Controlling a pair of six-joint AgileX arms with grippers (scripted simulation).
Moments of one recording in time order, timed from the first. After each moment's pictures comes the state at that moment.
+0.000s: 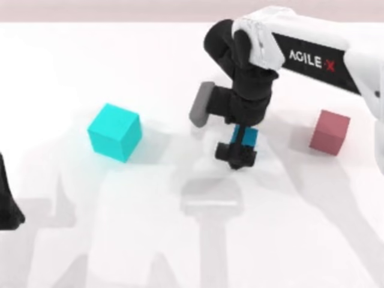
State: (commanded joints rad) left arm 0.00 0.00 0.00 0.00 0.00 0.00; right arm 0.53 2.51 2.03 -1.10 0.01 -0.74
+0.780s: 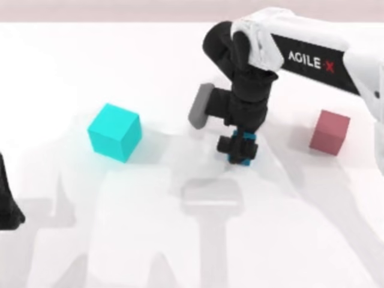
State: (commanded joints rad) left arm 0.00 0.00 0.00 0.00 0.00 0.00; right arm 0.53 2.51 2.03 -1.10 0.01 -0.74
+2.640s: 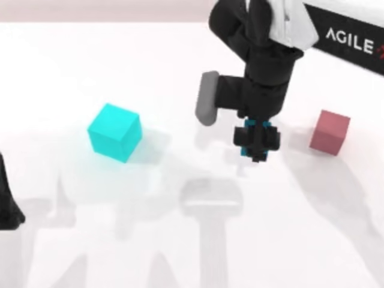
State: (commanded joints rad) left arm 0.00 0.00 0.00 0.00 0.00 0.00; right arm 0.58 2.19 1.89 -1.26 -0.01 -0.83
